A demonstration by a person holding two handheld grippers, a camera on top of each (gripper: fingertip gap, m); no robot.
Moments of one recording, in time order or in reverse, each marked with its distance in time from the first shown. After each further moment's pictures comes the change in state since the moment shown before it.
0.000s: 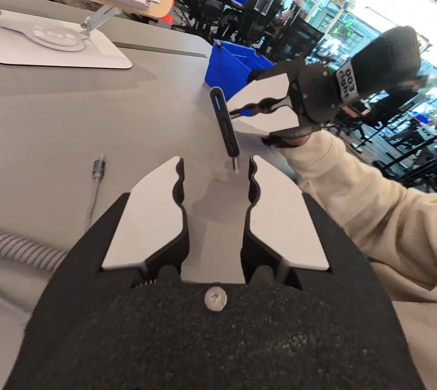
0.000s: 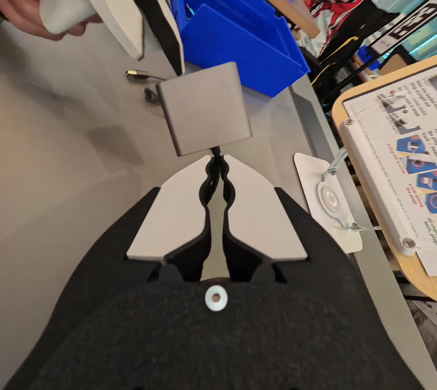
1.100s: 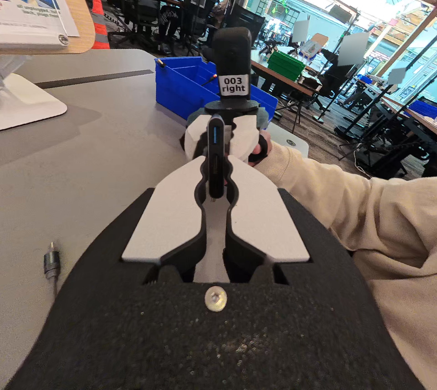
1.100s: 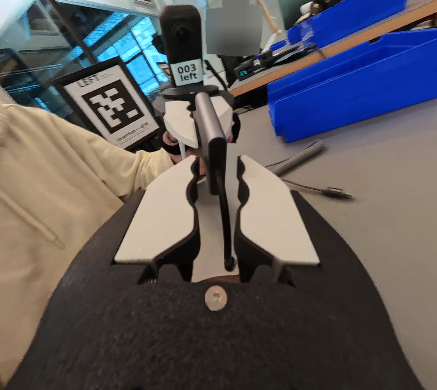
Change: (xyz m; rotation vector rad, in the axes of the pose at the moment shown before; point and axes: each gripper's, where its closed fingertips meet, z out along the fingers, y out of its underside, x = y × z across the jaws) left arm 0.039 -0.034 0.045 -0.025 0.231 0.143; right arm -0.004 -0.040 -0.023 0.528 -0.590 0.861
